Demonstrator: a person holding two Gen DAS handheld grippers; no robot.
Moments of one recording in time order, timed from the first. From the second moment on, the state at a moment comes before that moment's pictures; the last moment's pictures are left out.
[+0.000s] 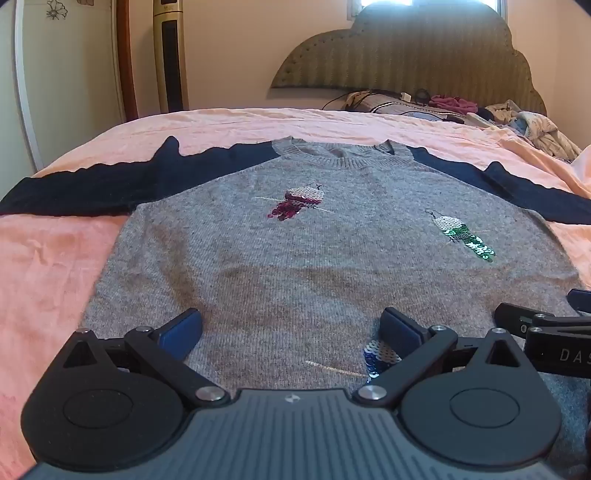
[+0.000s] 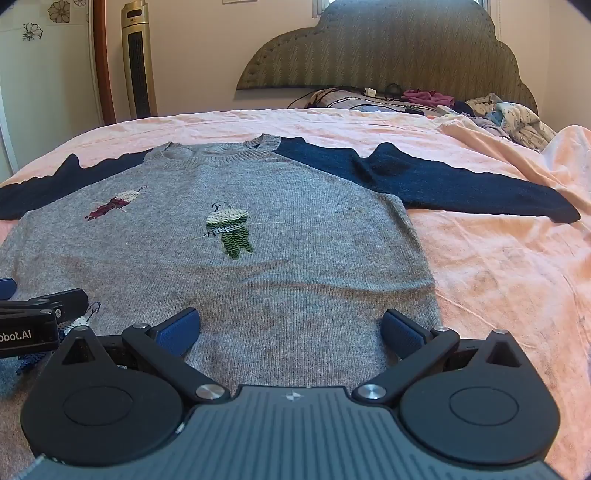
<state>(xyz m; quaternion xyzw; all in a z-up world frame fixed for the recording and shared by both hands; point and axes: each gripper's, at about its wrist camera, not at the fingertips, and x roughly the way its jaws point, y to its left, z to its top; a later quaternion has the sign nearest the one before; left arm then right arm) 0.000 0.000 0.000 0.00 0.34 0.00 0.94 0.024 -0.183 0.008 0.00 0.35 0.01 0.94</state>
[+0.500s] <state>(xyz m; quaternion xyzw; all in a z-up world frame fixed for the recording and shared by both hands) 0.000 0.000 0.000 0.00 0.34 0.00 0.94 0.024 -0.183 0.008 0.00 0.35 0.01 0.94</state>
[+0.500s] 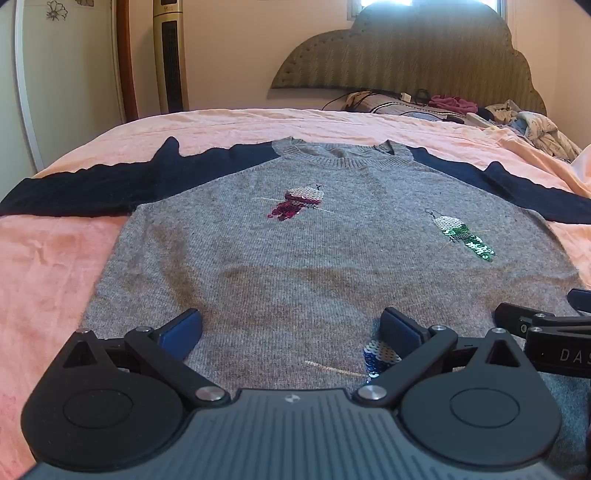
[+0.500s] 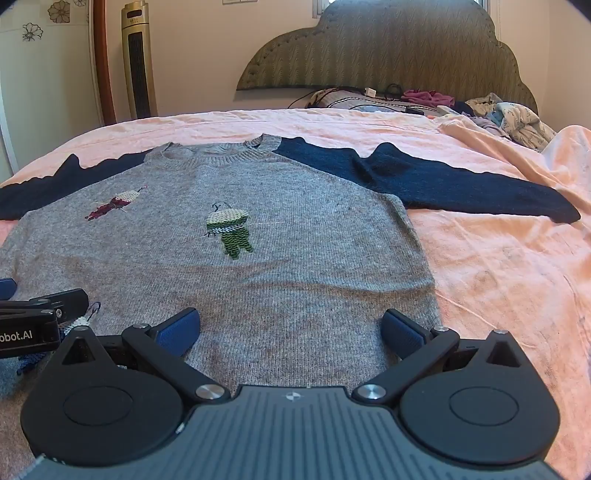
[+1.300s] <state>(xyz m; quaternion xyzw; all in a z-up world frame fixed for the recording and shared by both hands) 0.004 0.004 0.005 -0.02 0.35 0.00 0.94 0.024 -0.183 0.009 0.00 0.35 0.01 0.94</state>
